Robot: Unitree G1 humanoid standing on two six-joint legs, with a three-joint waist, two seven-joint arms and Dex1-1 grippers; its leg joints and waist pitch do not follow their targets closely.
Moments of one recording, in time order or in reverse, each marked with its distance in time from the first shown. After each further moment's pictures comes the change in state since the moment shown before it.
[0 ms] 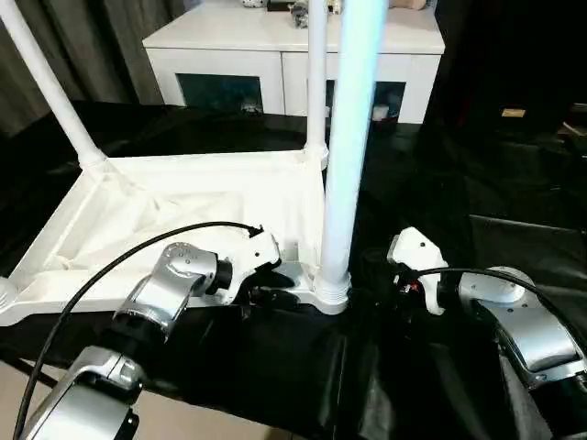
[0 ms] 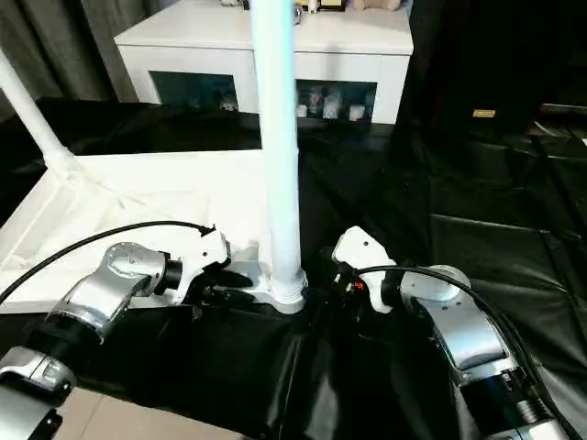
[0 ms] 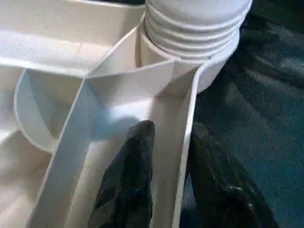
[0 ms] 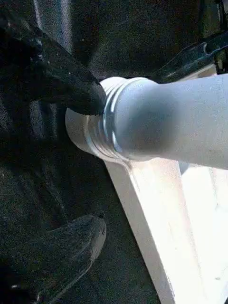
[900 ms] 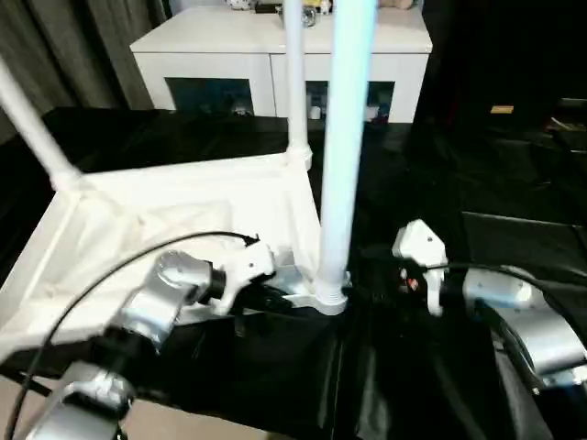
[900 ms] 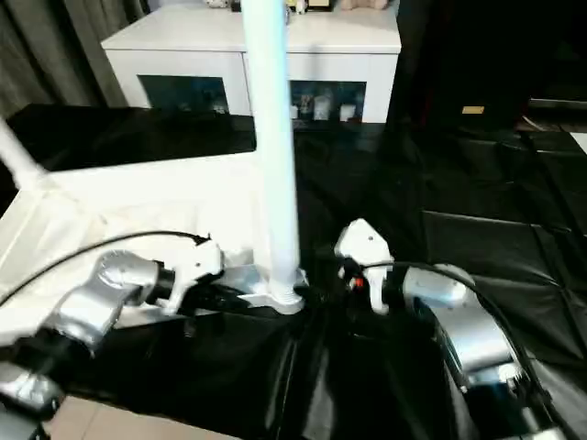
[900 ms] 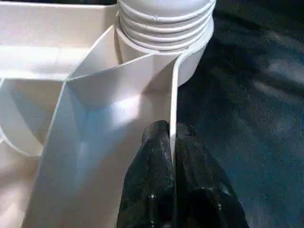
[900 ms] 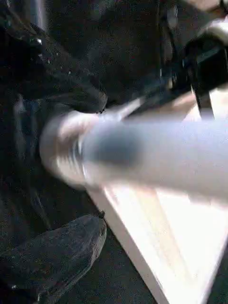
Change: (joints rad) left arm 0.119 -0.023 0.015 -0.194 0.004 0.089 0.073; right arm 0.041 0.014 -0.033 -0.074 0.109 0.063 0.045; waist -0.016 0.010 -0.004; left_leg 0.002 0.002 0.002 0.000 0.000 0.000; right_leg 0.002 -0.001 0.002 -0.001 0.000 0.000
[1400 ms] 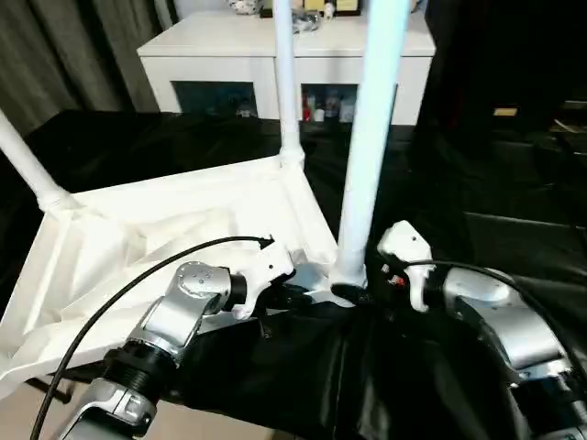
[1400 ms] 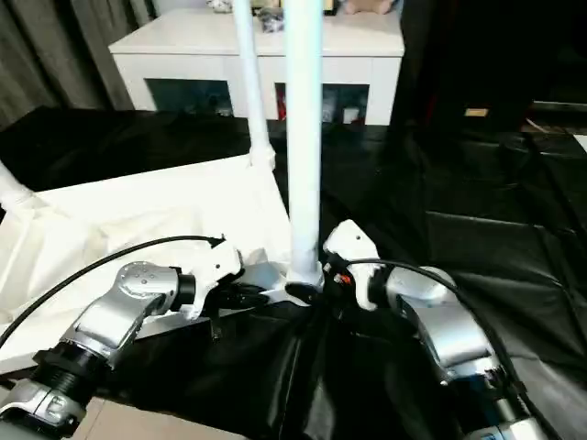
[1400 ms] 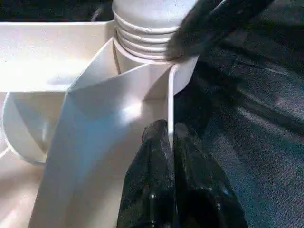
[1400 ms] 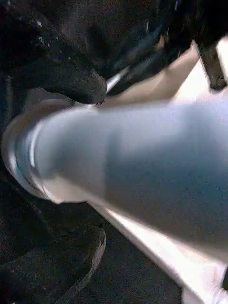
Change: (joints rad) left arm 0.033 -0.049 0.004 -0.055 -0.002 0.021 0.068; right arm -0.072 0.096 0.034 0.130 -0.090 -0.003 -0.144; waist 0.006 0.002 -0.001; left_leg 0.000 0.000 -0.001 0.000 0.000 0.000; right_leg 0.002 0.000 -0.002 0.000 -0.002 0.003
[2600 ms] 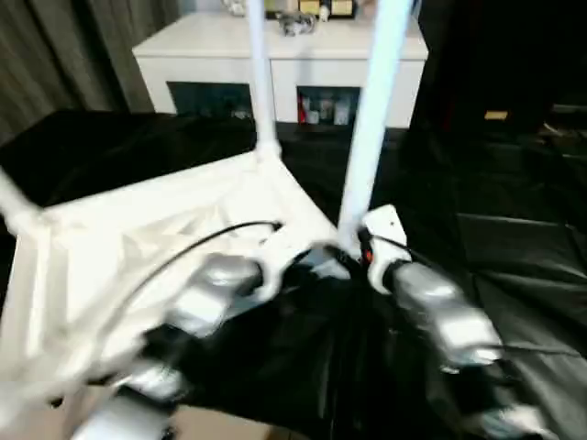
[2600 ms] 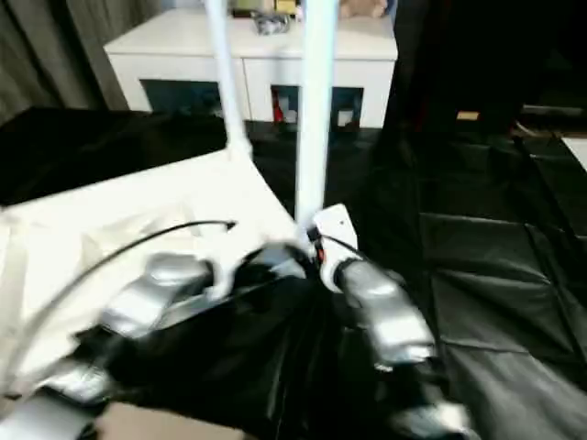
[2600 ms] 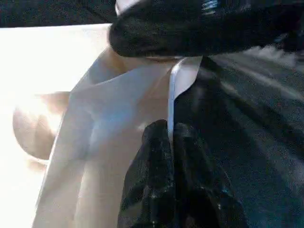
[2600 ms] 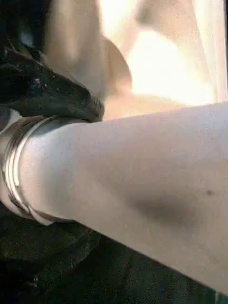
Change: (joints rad) left arm -0.175 -0.217 0.024 0.231 0.067 0.122 0.409; right arm -0.110 0.388 -0.151 0.219 -0.087 0.061 -0.727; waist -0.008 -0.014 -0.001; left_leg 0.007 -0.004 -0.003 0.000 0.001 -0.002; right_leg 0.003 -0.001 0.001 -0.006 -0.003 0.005
